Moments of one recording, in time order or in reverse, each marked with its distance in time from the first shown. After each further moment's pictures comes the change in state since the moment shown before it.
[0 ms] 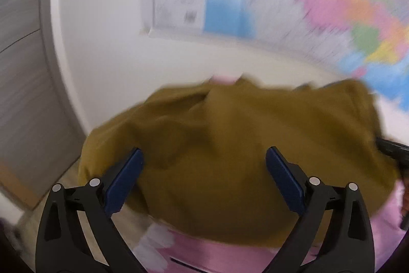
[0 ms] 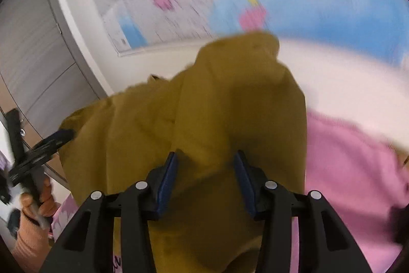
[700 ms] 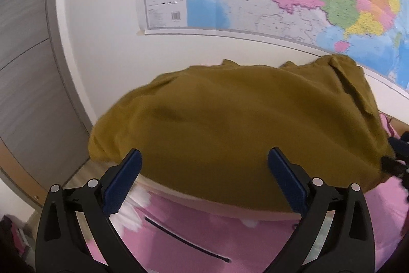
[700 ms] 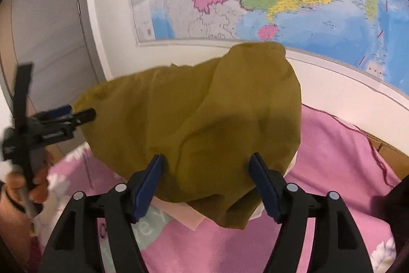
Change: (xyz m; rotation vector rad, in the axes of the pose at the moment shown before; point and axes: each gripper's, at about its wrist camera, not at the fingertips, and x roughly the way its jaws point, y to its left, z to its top) left arm -0.068 -0.069 -0.018 0.028 -0.029 0.059; right arm -0.048 0.049 -0.060 -0.213 -0.110 -0.127
